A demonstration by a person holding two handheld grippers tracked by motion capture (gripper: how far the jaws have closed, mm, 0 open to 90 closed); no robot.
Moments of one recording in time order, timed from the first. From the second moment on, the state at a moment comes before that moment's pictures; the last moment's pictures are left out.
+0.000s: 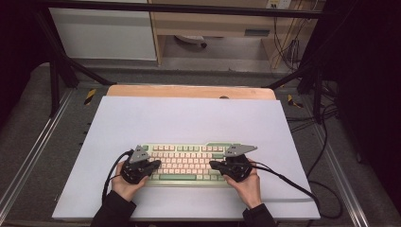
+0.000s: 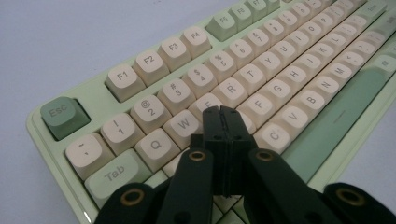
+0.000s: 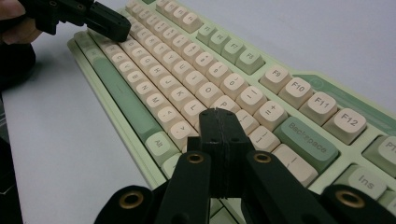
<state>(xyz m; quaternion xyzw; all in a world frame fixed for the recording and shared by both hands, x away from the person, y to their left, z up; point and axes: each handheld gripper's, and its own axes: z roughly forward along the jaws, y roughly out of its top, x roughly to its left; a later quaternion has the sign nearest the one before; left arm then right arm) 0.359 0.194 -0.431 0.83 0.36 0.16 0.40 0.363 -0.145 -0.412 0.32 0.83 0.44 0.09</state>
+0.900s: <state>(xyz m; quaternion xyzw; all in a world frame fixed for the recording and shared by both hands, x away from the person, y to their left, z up) 0.348 0.215 -0.420 0.82 0.36 0.15 0.42 0.361 -0.129 -0.414 0.32 0.83 0.44 0.08</state>
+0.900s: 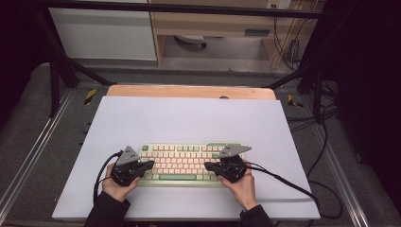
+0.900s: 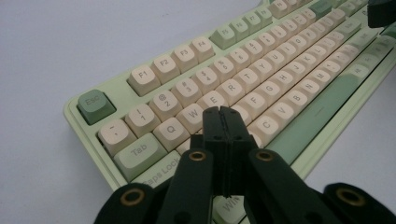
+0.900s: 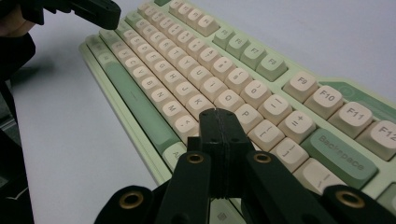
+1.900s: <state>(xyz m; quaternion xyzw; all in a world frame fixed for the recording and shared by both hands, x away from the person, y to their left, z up) 0.349 0.216 -0.420 0.82 0.37 0.15 0.42 0.364 -0.112 -0.430 0.31 0.85 0.43 0.06</state>
